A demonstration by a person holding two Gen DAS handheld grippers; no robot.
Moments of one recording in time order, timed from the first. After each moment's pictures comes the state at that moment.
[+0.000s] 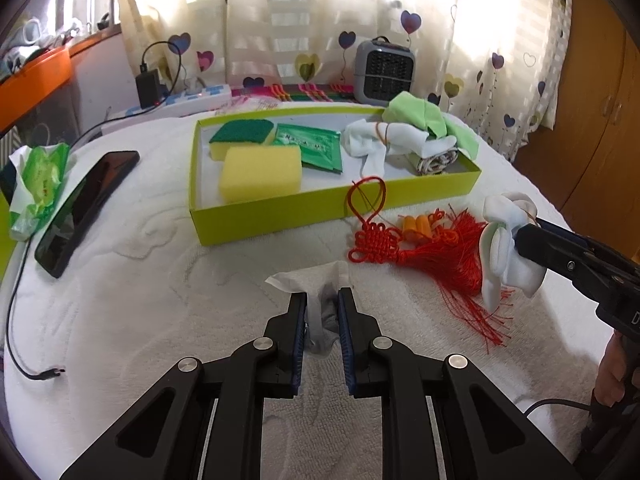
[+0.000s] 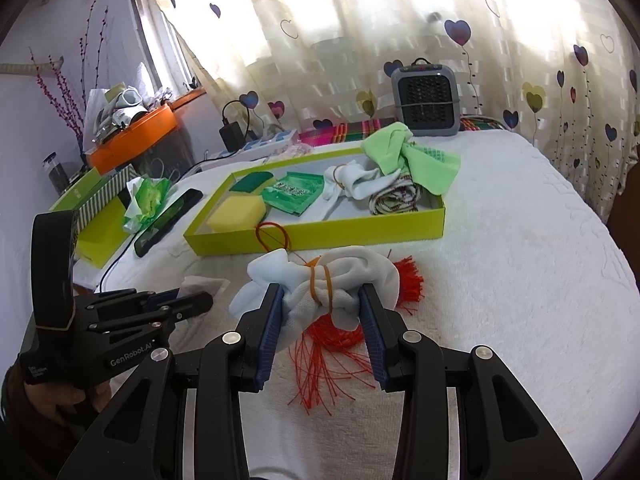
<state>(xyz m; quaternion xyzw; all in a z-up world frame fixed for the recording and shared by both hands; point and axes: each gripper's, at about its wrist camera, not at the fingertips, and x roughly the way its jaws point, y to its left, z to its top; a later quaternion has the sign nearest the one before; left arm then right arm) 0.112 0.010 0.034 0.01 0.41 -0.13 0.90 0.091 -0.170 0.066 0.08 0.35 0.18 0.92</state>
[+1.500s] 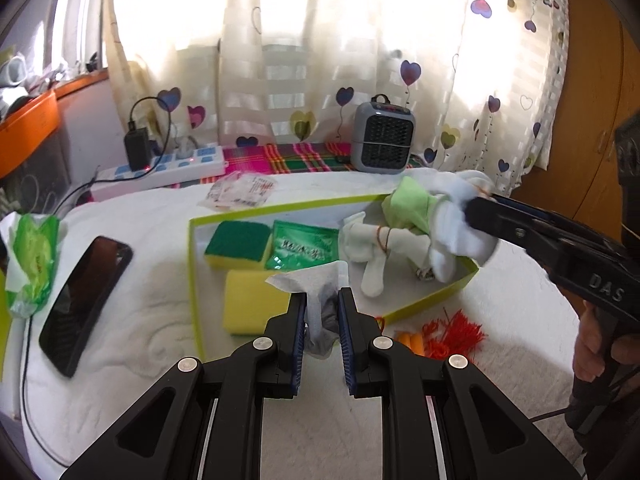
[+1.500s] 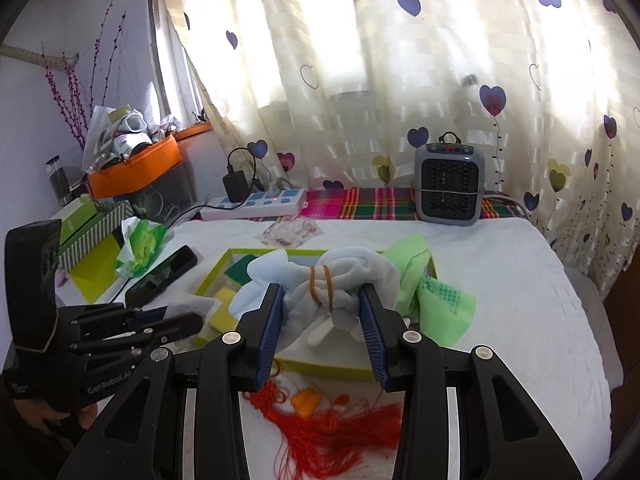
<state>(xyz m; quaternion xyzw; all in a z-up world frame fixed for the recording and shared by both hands) 0.173 0.007 0.087 -0.01 0.36 -0.15 0.92 0.175 -0.158 0.120 0.04 0.30 0.19 0.93</state>
